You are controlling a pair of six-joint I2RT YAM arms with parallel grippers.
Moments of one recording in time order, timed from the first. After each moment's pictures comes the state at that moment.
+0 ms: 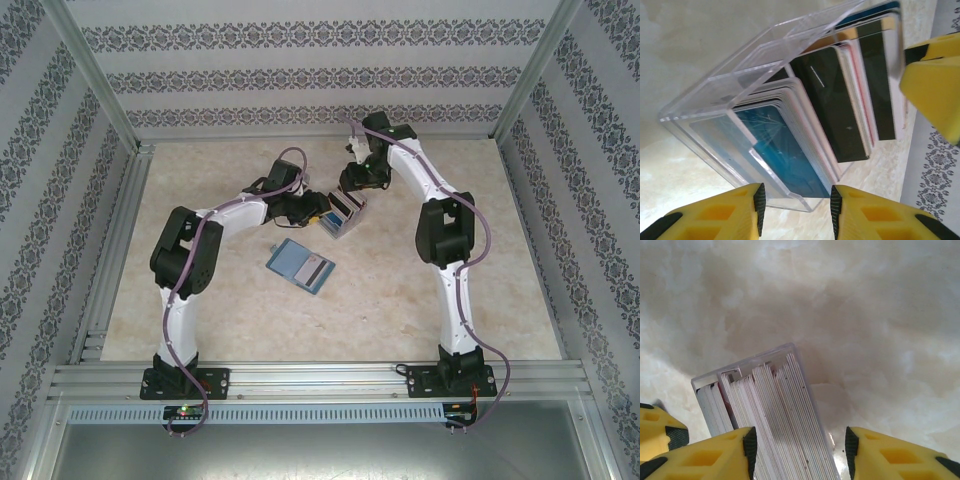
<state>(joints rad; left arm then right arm) -0.43 2.09 1.45 -0.20 0.52 -0.88 0.27 2.39 2.26 -1.14 -0.34 0.01</state>
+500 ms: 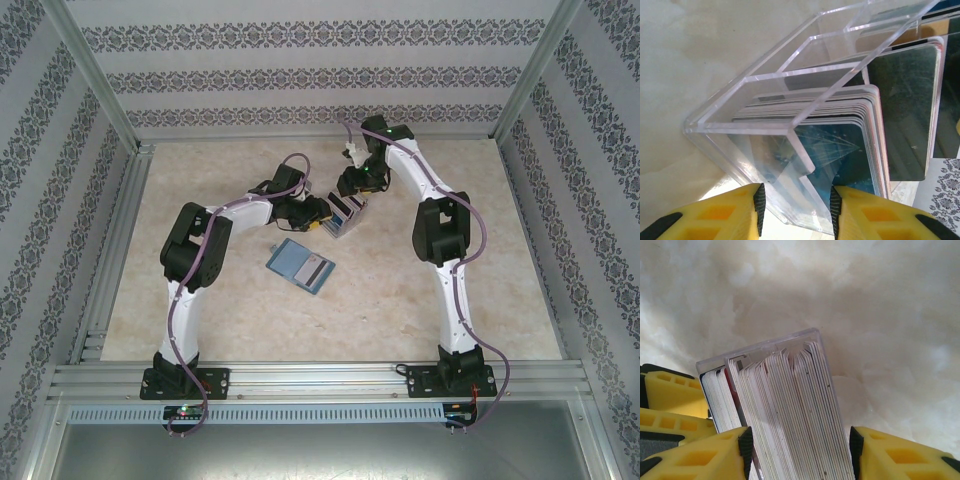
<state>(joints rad) -0.43 2.17 1.50 -0.22 0.53 -0.87 0.27 2.43 2.30 -1.21 -0.40 -0.04</state>
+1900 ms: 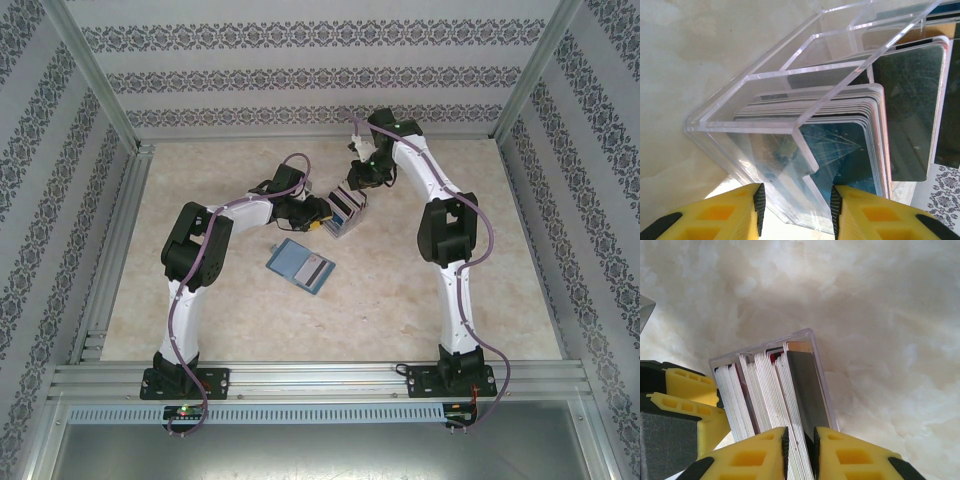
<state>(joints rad) -0.42 2.18 1.50 -0.22 0.54 -0.87 0.25 2.38 2.30 -1.22 -0.39 -0.04</state>
